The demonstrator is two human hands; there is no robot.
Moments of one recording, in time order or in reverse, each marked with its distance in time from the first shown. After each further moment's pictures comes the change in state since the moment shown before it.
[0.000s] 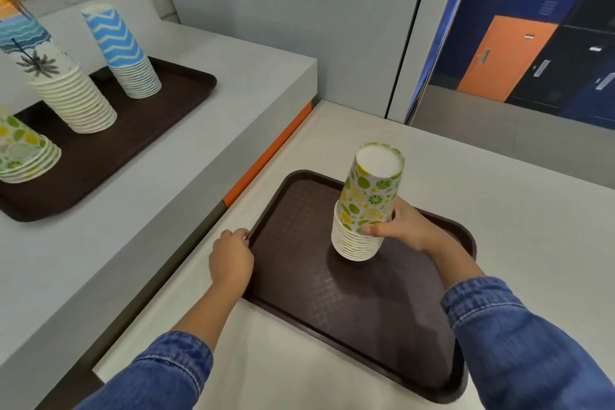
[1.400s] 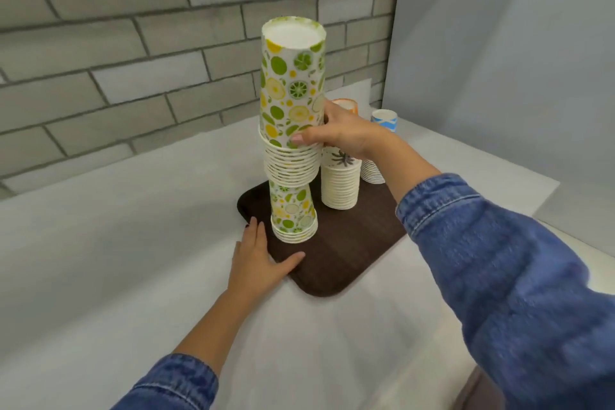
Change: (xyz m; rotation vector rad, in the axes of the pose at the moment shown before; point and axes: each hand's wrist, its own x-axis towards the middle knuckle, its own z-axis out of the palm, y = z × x) left_hand 0.142 -0.253 -0.243 -0.139 0.142 -0.074; right_hand 0.272 -0.394 0.358 -0.188 -0.511 -0.474
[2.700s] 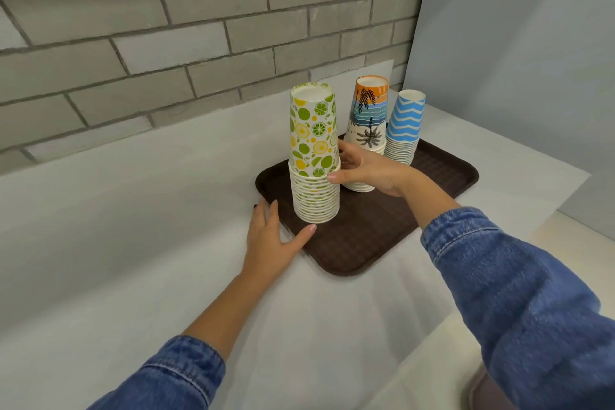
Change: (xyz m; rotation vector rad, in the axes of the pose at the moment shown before) left_hand -0.011 -0.004 -0.006 -0.232 0.082 -0.031; right_hand -0.019 0.086 0.029 0.005 -0.122 0.195
